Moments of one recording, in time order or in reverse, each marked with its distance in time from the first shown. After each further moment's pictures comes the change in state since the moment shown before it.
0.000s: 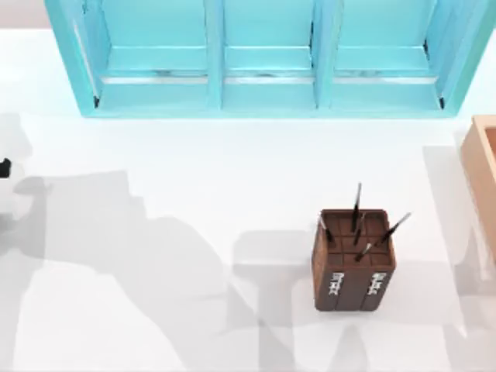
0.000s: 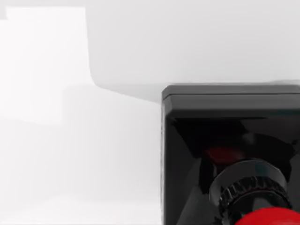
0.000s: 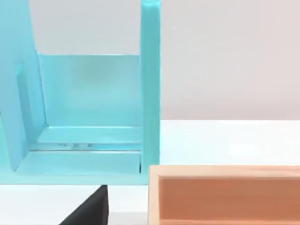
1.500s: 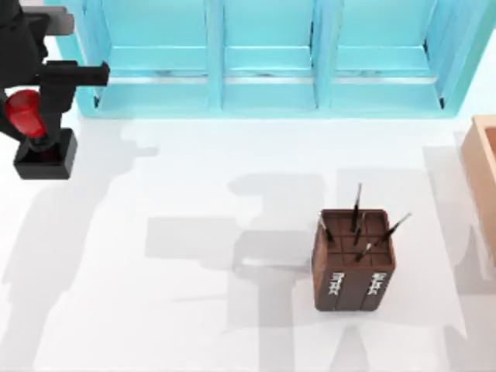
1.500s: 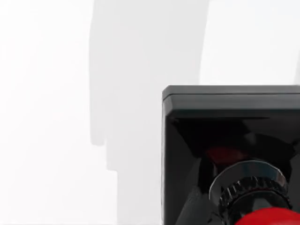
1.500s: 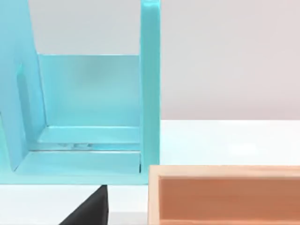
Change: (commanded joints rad) left arm -0.394 -0.092 0.437 -0.528 -0.001 -0.392; right arm 0.000 0.000 0.000 0.000 0.000 0.000
